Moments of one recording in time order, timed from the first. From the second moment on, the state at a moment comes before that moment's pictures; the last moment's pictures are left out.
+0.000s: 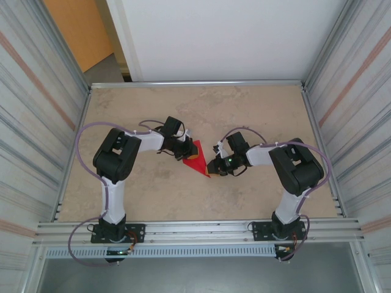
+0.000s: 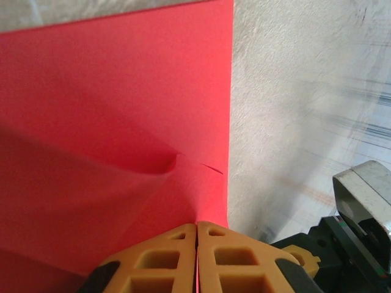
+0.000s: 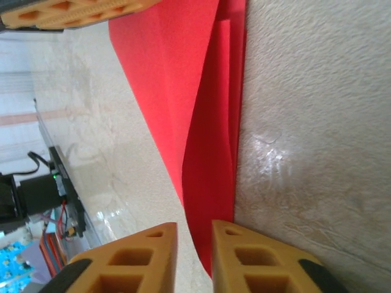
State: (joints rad) left arm -0.49 2.03 1.16 -0.19 0.70 -0.72; right arm 0.48 1.77 0.77 -0.10 -0.78 0.49
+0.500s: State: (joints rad) left arm -0.49 2.03 1.17 -0.19 0.70 -0.72; right arm 0.52 1.69 0.89 -0.23 -0.55 0.50
